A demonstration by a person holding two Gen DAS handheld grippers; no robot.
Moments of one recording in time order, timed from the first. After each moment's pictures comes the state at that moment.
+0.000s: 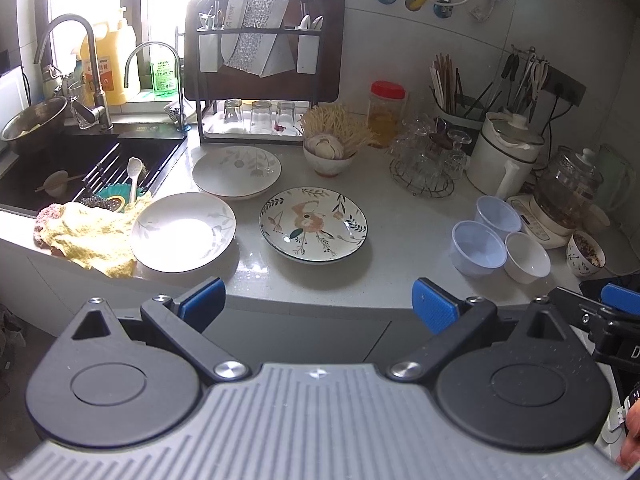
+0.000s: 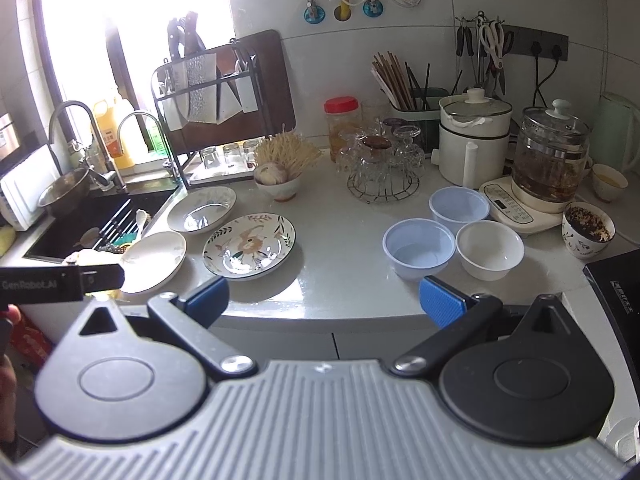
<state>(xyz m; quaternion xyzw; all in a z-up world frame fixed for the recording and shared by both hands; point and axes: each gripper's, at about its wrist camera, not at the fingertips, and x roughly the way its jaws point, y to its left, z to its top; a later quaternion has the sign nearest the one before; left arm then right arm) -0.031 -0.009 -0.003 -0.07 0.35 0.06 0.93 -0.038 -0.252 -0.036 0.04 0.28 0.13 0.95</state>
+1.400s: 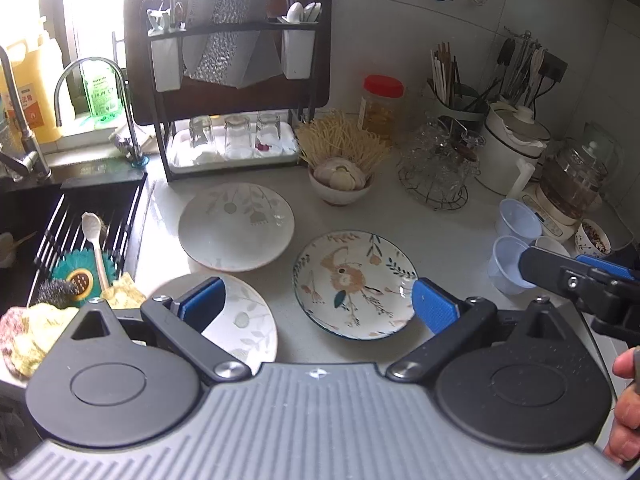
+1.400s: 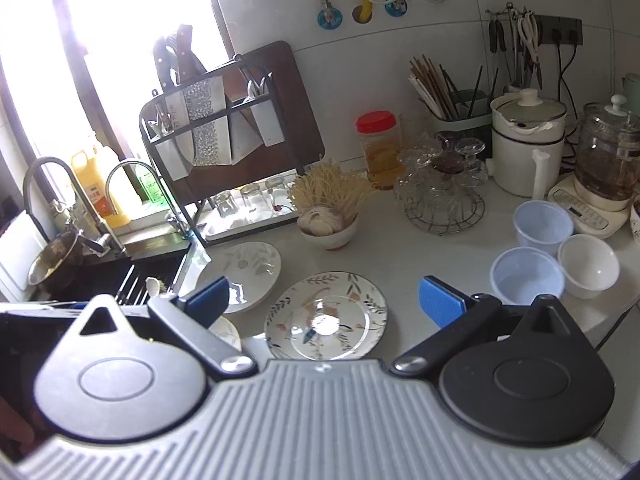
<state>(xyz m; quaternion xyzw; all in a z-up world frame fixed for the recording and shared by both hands) 0.141 0.158 -0.002 -0.03 0.38 -0.06 0.92 0.072 -0.085 -0.014 0.12 0.28 0.08 0.95</state>
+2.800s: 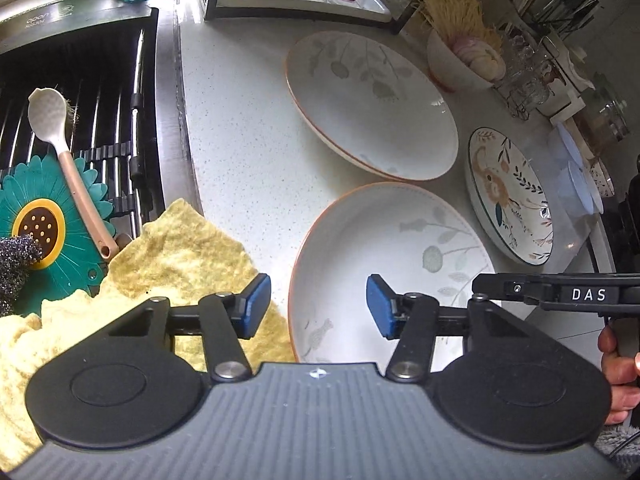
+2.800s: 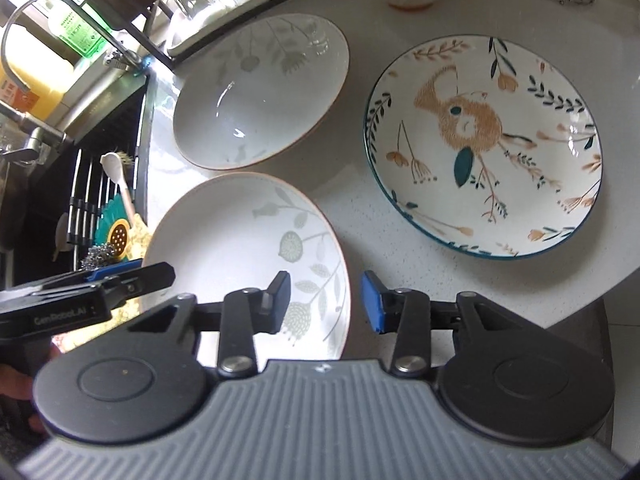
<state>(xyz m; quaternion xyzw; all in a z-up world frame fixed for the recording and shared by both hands) 0.285 0.394 -0.203 -0.10 0.55 -0.18 0.81 0.204 0.094 -0.179 0.16 0.56 0.05 0.81</state>
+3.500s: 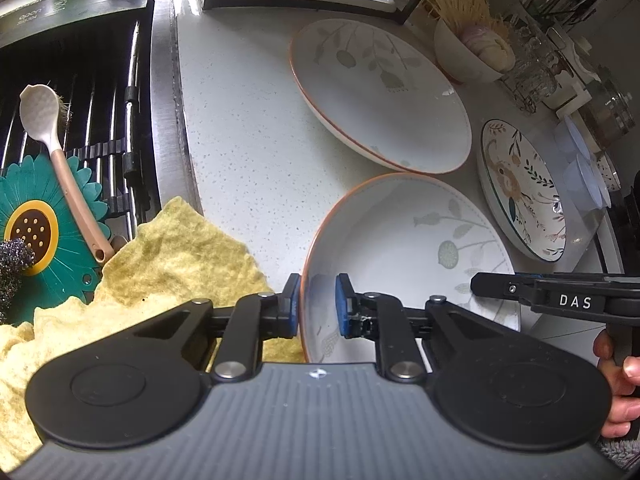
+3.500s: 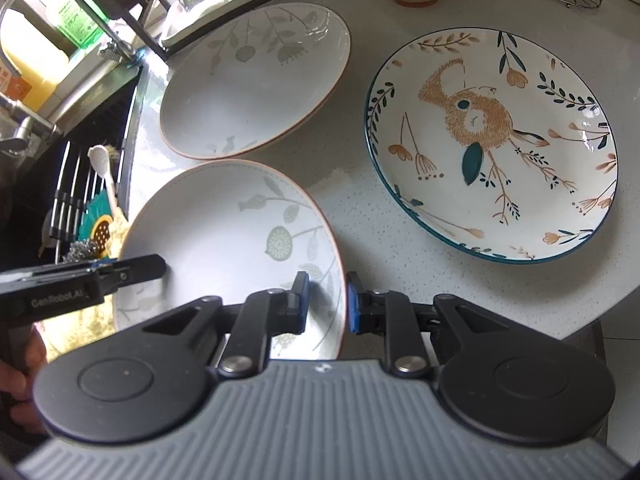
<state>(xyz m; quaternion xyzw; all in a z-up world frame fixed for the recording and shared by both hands) 0.291 0.390 -0.215 -0.09 0.55 -0.18 0.81 0.204 0.099 -0.199 0.14 0.54 0.04 0.83</state>
